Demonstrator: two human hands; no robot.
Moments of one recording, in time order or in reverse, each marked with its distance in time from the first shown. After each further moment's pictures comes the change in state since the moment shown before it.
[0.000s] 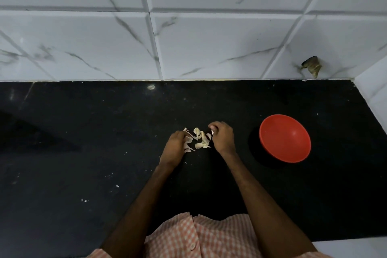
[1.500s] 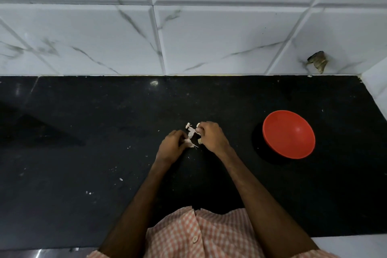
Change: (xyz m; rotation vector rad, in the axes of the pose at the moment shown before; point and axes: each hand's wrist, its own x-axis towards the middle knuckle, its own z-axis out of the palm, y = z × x) left_hand -0.011 -0.015 -0.011 -0.010 -0.059 -0.119; right_hand -0.015 -0.044 0.004 -0.256 -0.351 -0.128
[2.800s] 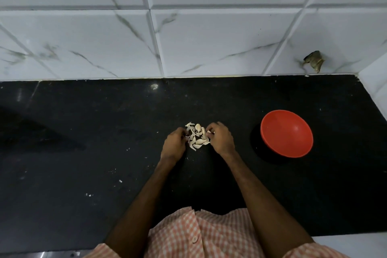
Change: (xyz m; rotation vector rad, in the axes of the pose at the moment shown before) left_hand 0.010 0.012 0.012 -0.059 0.078 -0.083; right_hand -0.009 0.031 0.000 0.114 0.125 0.172
